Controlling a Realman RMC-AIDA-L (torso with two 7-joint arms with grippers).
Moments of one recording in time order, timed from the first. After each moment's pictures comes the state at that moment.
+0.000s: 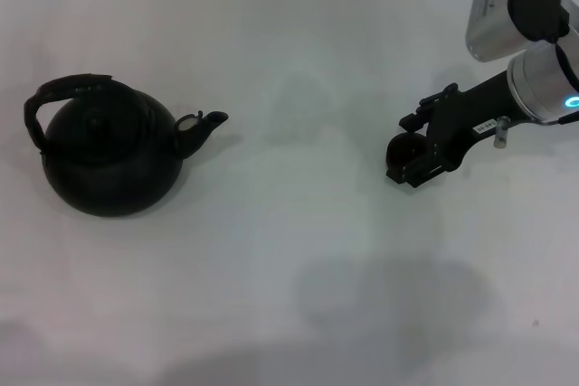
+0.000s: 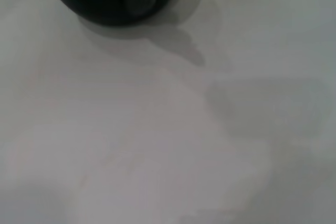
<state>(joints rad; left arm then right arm) -0.44 -2.07 0.31 0.07 0.61 1.22 -0.35 0.64 2.01 -1.35 -0.89 0.86 1.33 -1.25</state>
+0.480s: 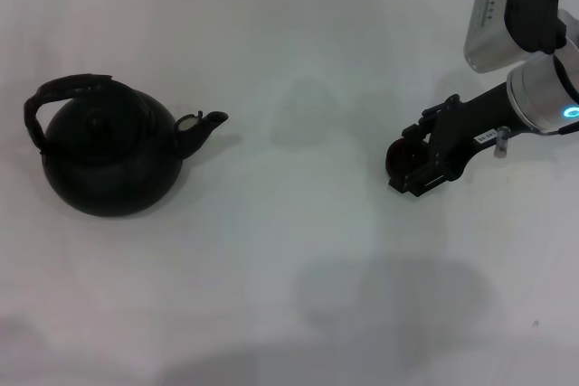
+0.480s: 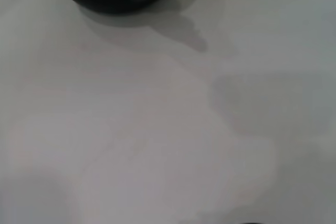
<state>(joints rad) -0.44 -2.07 0.31 0.07 0.61 1.20 -0.34 0.64 2.01 -1.36 -0.84 0.86 1.31 -1.26</state>
